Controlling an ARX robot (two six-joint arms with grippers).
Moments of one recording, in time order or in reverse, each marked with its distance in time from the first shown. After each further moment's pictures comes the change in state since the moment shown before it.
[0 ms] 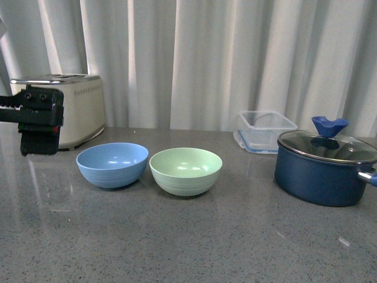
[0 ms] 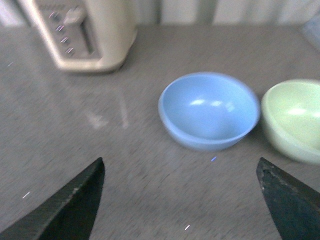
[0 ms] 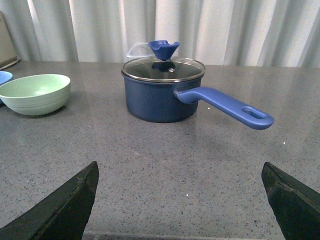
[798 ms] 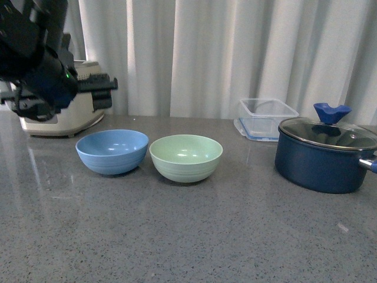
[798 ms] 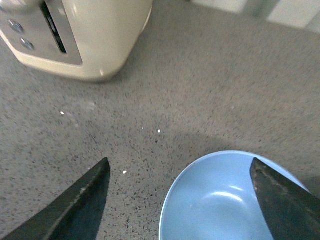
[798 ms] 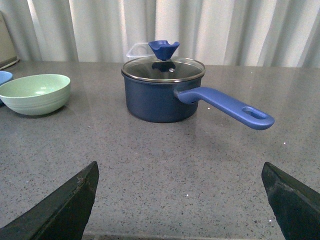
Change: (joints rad) left arm 0.085 0.696 0.842 -0.320 0.019 -0.203; right arm 0.000 0.000 0.000 0.000 0.000 0.000
